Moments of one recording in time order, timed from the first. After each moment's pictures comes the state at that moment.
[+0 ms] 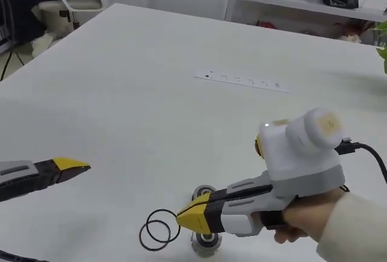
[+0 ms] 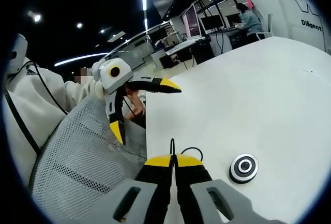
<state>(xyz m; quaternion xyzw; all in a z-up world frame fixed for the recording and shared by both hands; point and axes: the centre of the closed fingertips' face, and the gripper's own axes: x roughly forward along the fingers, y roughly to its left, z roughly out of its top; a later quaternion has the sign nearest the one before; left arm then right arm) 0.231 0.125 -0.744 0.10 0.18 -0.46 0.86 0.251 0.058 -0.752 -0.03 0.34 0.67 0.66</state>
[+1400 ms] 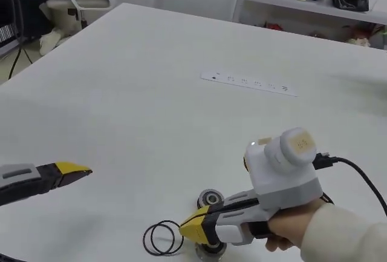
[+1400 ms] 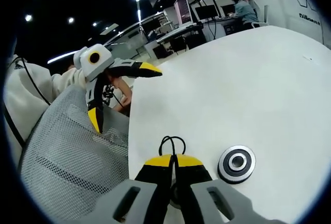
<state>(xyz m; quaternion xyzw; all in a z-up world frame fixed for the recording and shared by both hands) 0.230 0.130 -0.746 0.10 0.19 -0.46 0.86 0.266 0.058 -0.794 -0.06 0.38 0.64 0.66</state>
